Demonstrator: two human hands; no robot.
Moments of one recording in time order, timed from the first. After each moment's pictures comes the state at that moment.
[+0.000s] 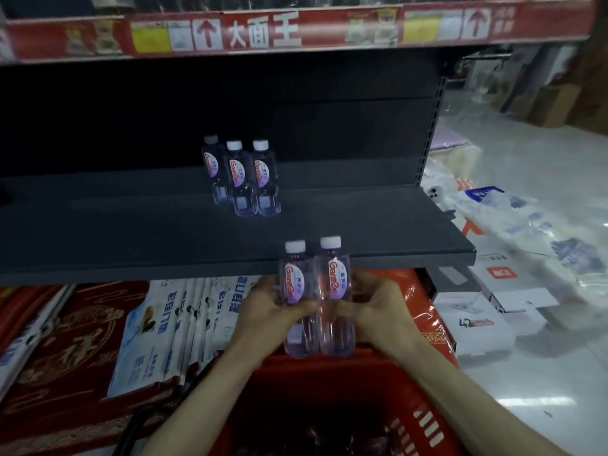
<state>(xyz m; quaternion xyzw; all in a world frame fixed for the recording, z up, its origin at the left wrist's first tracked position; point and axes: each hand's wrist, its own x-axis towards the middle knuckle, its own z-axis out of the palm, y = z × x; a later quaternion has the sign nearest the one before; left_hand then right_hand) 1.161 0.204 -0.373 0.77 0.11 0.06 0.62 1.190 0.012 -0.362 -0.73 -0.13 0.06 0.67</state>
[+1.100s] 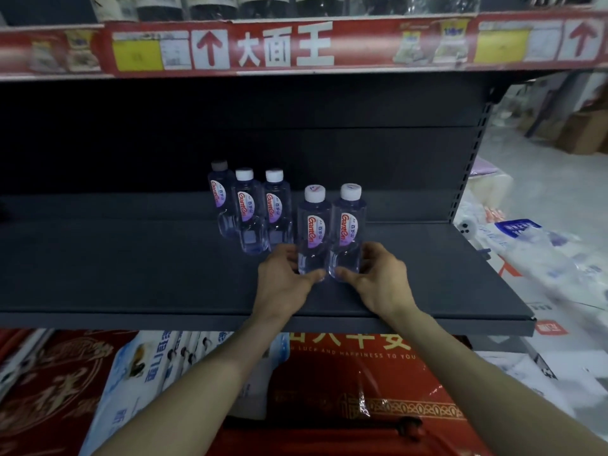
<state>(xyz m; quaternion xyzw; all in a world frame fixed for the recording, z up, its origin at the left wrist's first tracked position) 1.333 0.234 -0.365 0.85 0.11 0.20 0.48 1.372 0.050 -0.362 -0.87 -0.10 -0.10 0.46</state>
